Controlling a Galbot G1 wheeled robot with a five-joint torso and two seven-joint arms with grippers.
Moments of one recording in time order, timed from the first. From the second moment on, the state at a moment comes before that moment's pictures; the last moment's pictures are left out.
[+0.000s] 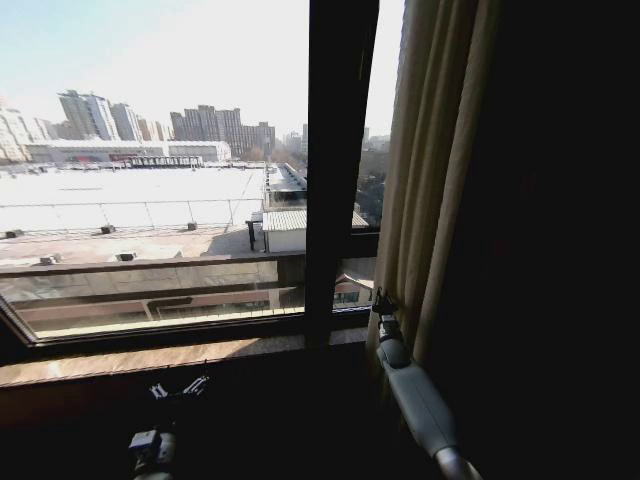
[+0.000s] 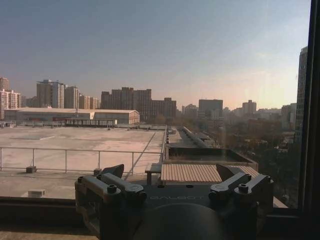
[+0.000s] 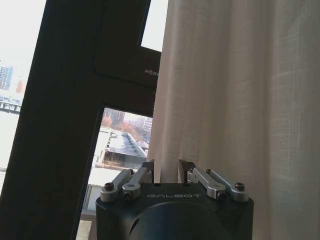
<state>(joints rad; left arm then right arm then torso) 1.60 -1.20 -0.60 -1.89 -0.37 -0.23 -0.20 -0.76 1.30 0.29 1.23 0.10 0.12 0.20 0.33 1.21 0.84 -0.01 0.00</state>
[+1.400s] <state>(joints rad) 1.60 -1.20 -0.60 -1.89 -0.37 -0.23 -0.20 -1.14 1.17 0.42 1.64 0.23 0.12 -0.07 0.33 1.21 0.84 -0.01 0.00</state>
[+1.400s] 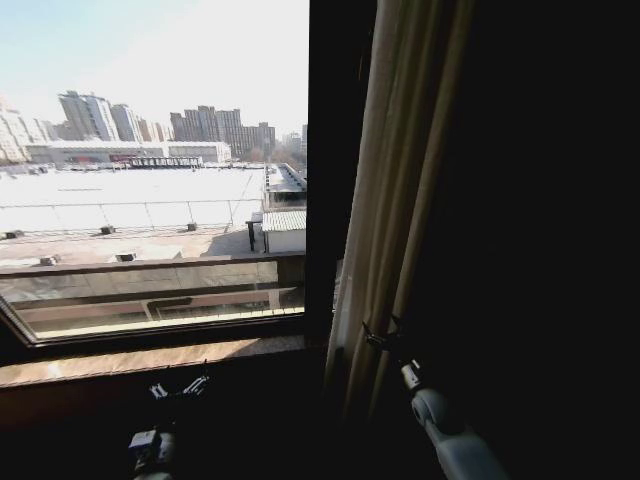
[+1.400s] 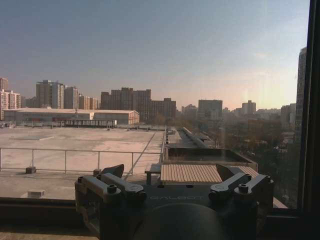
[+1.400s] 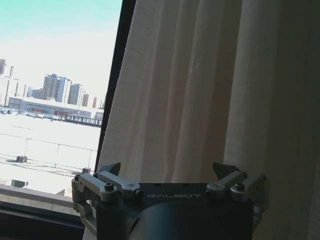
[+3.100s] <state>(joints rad) 1.60 -1.20 -0.60 -1.89 -0.37 -0.23 -0.20 -1.14 1.17 0.42 1.64 0.23 0.12 -0.07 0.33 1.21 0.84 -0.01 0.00</state>
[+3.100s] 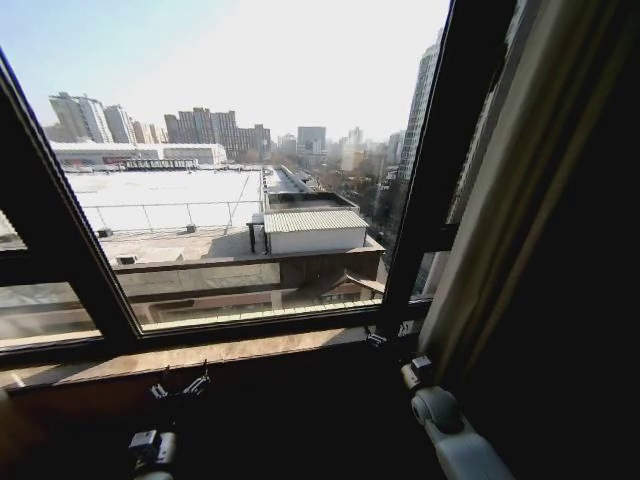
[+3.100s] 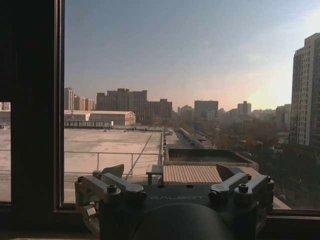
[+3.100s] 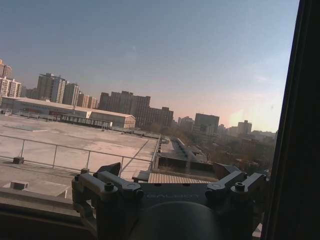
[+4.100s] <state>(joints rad) 1.60 -1.20 -0.60 -1.89 -0.37 -0.23 -0.20 -1.14 1.17 0.42 1.64 0.23 0.12 -0.07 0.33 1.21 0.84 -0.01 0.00</state>
